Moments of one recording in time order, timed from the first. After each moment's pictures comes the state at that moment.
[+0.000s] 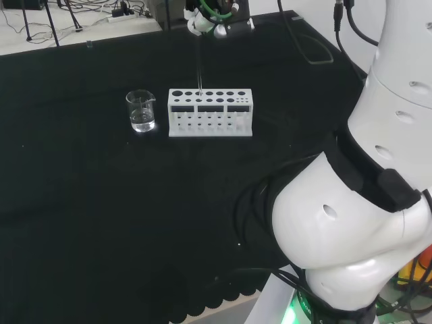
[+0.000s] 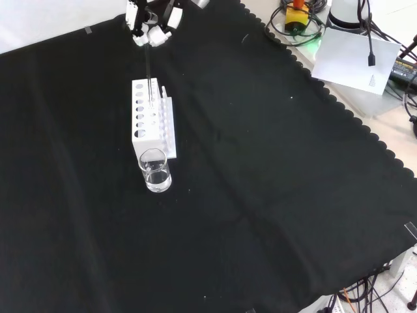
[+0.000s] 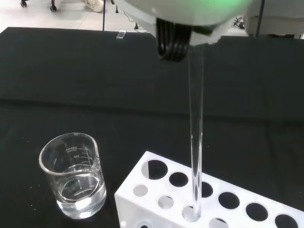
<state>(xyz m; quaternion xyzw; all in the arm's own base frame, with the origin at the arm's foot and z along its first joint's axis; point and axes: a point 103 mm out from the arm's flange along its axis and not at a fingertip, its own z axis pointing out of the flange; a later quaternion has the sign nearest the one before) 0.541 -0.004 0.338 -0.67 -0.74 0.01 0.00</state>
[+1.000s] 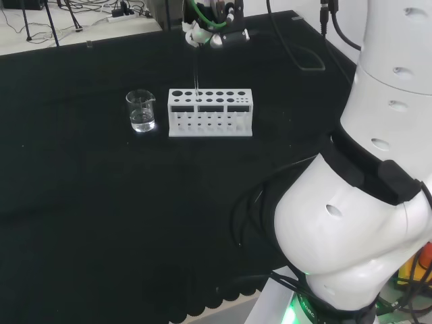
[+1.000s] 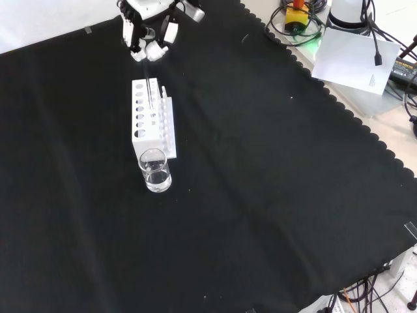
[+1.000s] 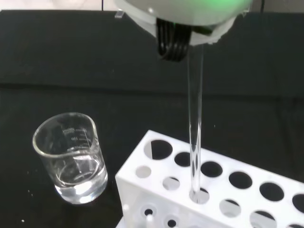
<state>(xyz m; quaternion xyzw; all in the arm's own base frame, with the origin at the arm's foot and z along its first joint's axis) 0.555 -0.002 0.305 -0.67 -0.74 0.02 0.03</state>
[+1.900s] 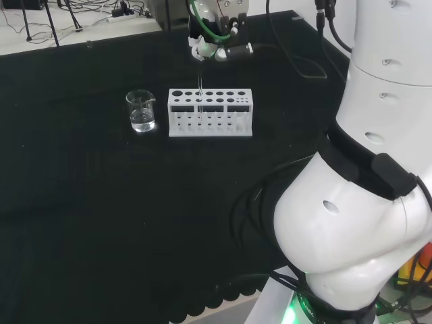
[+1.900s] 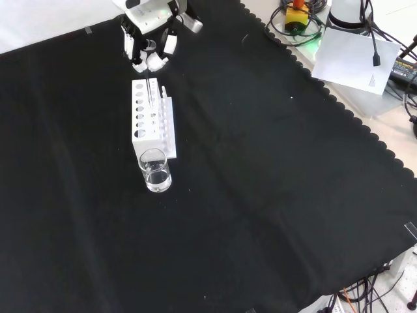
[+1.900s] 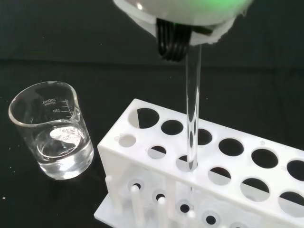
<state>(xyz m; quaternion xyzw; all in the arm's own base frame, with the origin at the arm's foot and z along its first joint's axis) 0.555 -0.013 0.273 -0.67 -0.74 0.03 0.04</state>
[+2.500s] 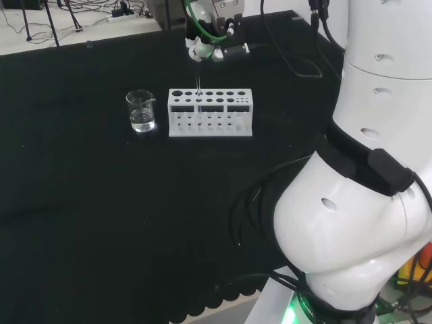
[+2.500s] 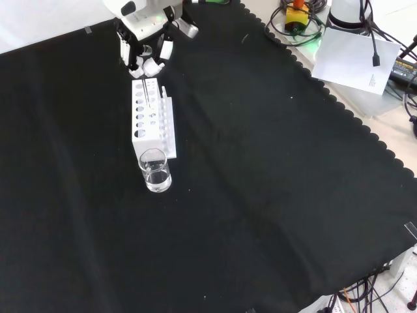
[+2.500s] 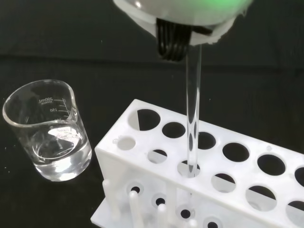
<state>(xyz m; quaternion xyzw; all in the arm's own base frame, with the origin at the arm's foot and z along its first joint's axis) 0.568 -0.010 0.265 -0.67 -0.74 0.04 0.04</state>
